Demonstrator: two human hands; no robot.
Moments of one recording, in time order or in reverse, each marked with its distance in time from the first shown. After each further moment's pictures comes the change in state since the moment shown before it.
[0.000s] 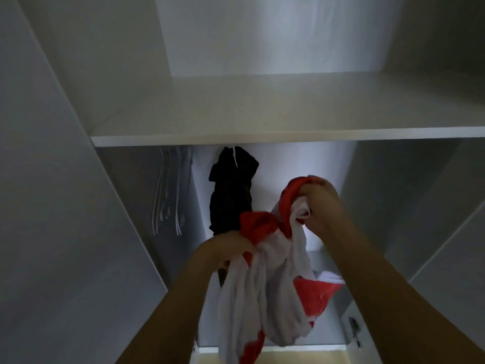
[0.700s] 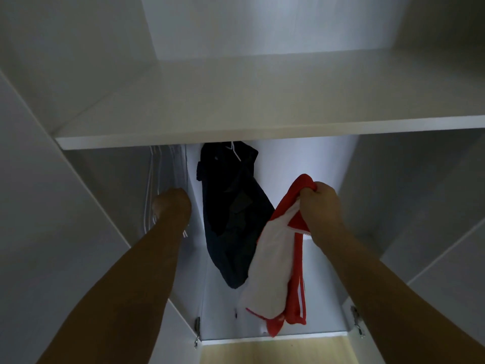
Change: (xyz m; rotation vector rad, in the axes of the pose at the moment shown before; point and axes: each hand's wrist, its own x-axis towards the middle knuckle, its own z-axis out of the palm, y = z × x) left_hand 0.119 0.002 -0.119 1.203 0.698 -0.096; right_hand 0.014 0.024 0.010 -0.772 0.235 -0.217
